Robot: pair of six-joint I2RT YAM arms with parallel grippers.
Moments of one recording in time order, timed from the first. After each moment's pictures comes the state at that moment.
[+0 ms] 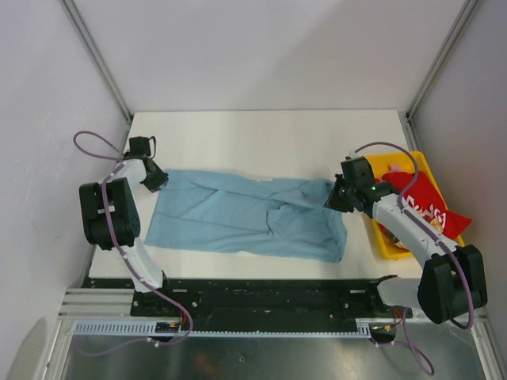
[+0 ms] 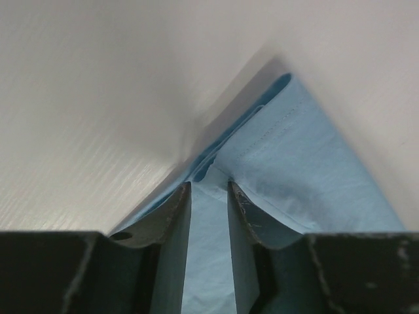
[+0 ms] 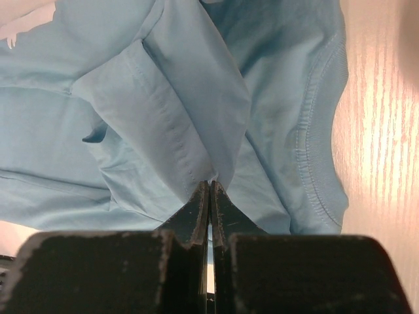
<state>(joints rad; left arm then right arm) 0.18 1.82 1.18 -0.42 -0.11 -0.57 0.33 1.26 0.89 -0.55 -0.03 0.63</state>
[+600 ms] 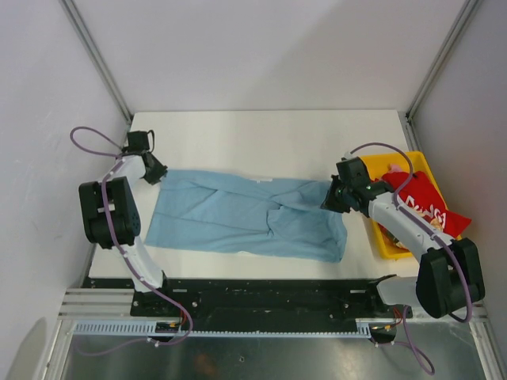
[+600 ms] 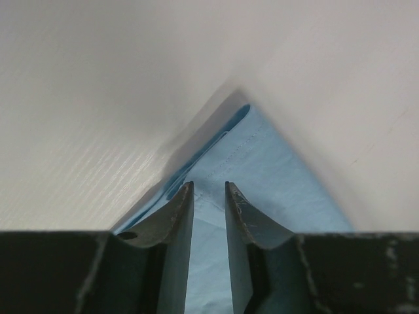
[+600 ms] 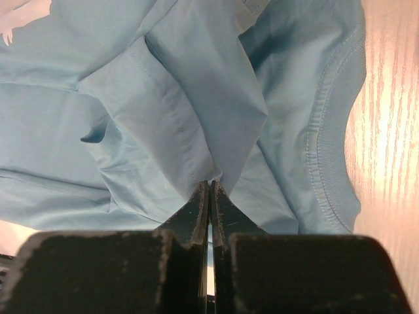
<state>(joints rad) 0.18 1.82 1.23 -0.39 -0.09 -0.60 0.36 1.30 0.89 -0.53 -0.03 0.65</state>
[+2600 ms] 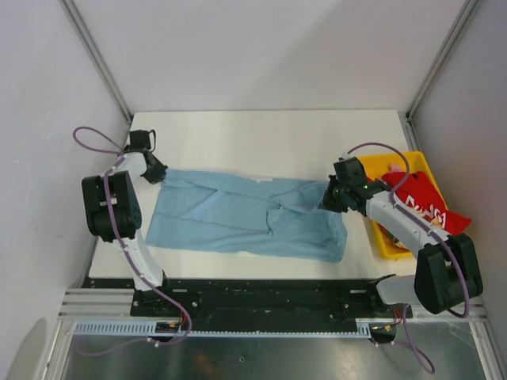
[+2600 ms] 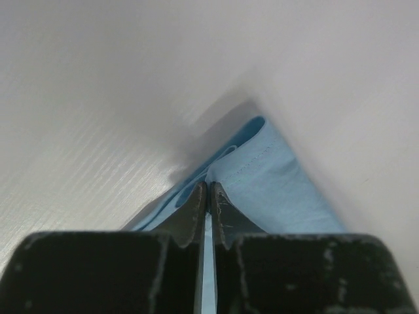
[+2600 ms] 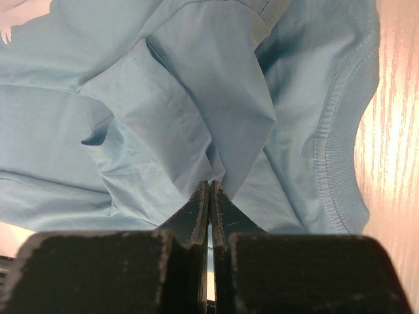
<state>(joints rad) 0.18 1.90 1.28 -0.42 -0.11 -0.63 0.37 1.33 0.89 -0.50 -0.03 0.65</state>
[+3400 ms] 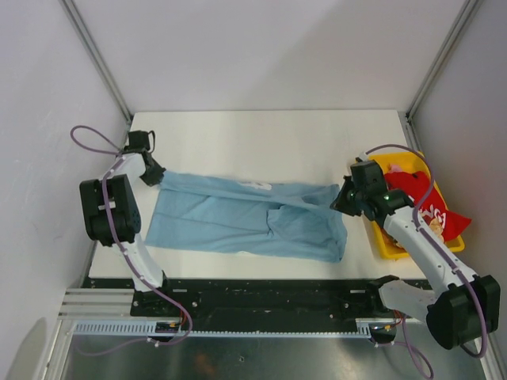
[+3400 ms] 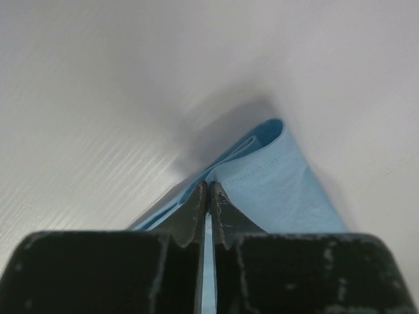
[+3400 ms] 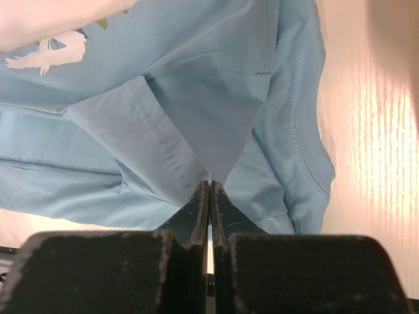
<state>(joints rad) 0.18 1.87 1.29 -0.47 -0.16 -0.60 0.33 1.10 0.88 -0.64 -0.01 0.65</state>
